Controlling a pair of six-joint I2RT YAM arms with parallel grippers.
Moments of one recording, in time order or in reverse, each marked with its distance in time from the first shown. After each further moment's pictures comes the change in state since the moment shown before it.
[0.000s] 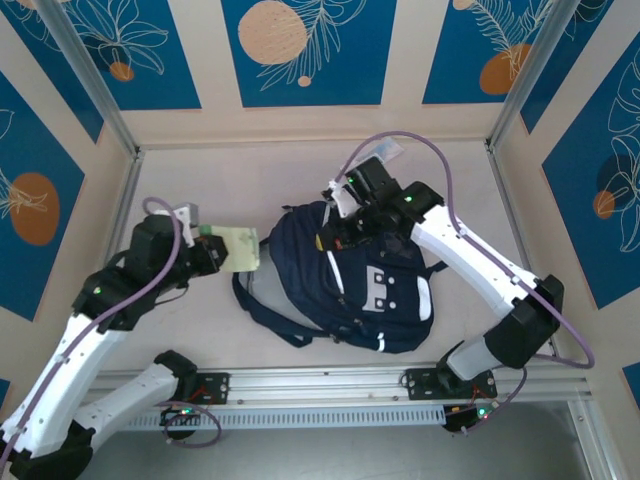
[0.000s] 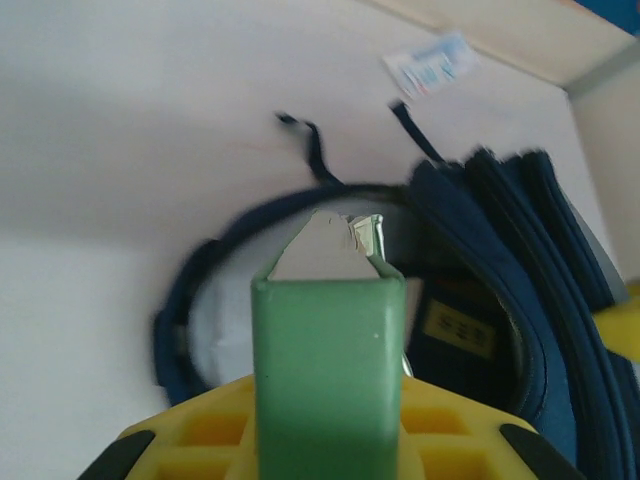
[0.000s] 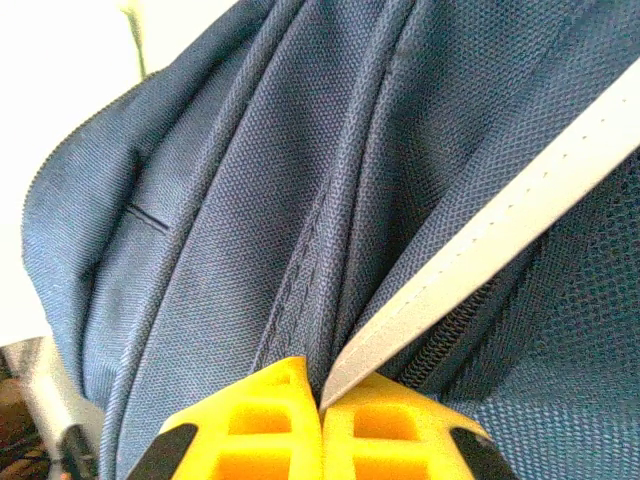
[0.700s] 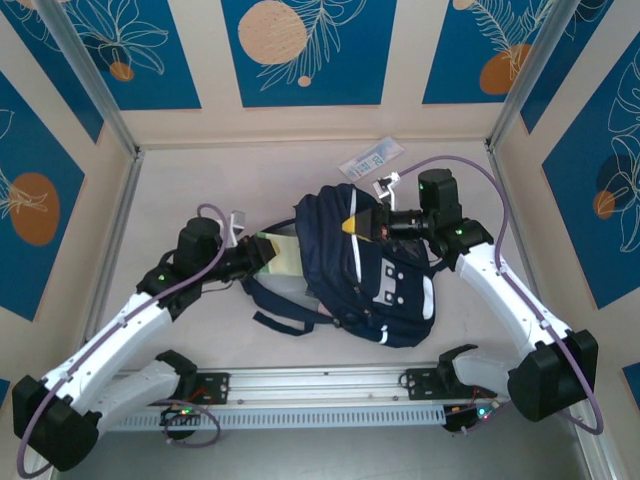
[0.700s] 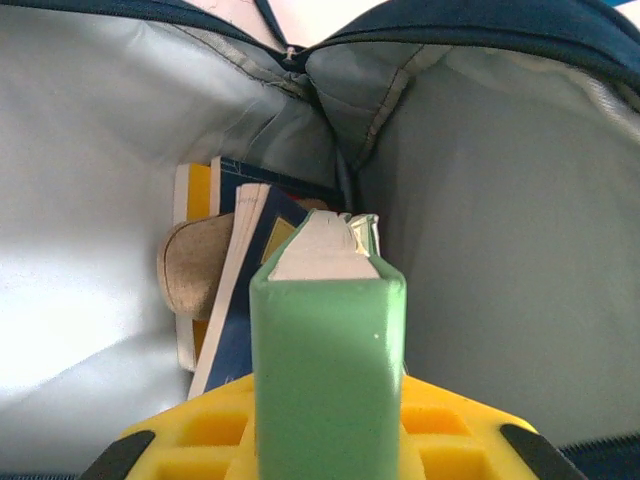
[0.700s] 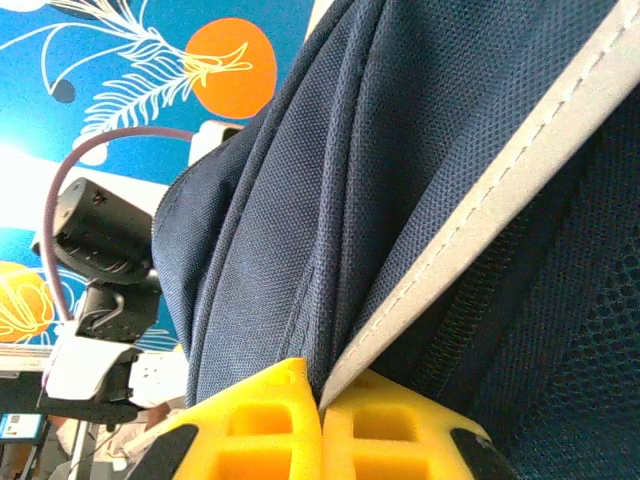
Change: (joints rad) left arm 0.000 0.132 -0.356 0.635 0.411 -0.335; right arm -0.299 -0.293 -0.444 0.613 -0.457 0.379
